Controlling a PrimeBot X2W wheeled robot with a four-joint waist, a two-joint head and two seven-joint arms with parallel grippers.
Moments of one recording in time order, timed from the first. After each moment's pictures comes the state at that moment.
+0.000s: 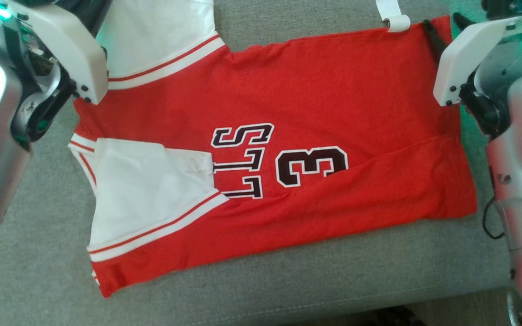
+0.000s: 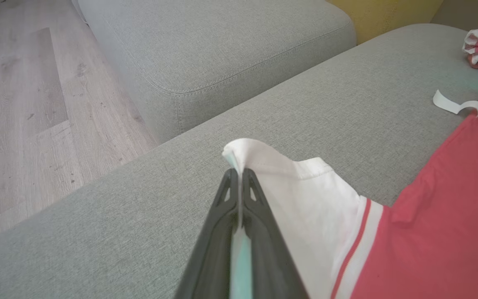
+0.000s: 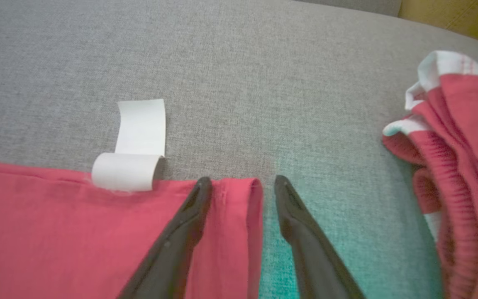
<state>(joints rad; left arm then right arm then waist) -0.98 0.57 -0.66 0.24 -0.66 -0.10 0.42 -0.82 -0.20 0.12 0.55 0.15 0.13 0.51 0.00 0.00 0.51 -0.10</state>
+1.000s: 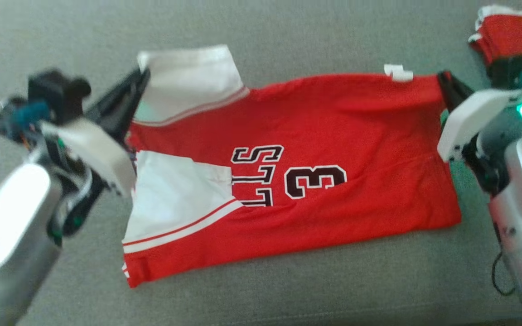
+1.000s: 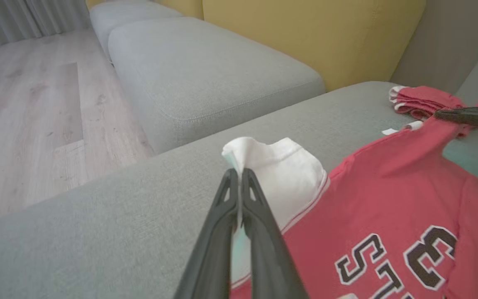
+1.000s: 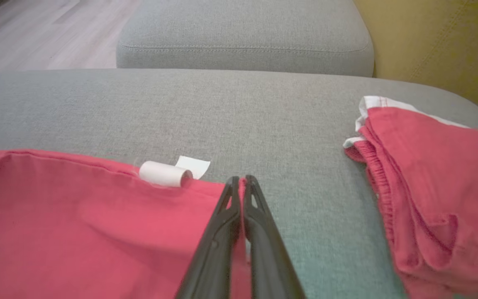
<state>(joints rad) -0.66 0.61 -0.66 0.06 -0.72 -0.02 0.25 -0.64 -0.27 0.19 0.57 0.30 0.13 0.29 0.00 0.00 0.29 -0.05</state>
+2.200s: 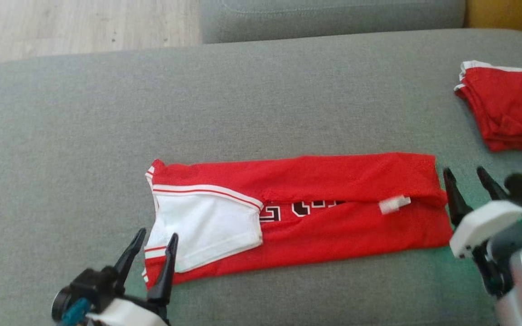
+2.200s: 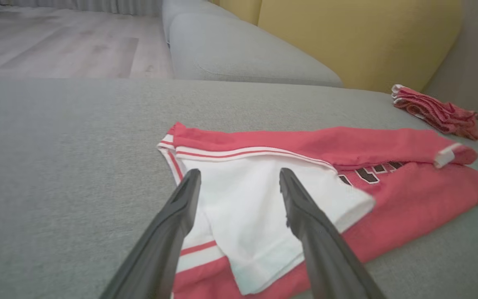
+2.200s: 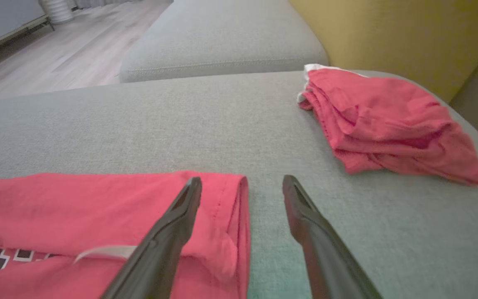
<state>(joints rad) -0.10 0.48 -0.71 0.15 -0.71 0.11 -0.22 -0.23 -0.21 0.00 0.41 0.22 0.13 0.13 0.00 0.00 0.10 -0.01</state>
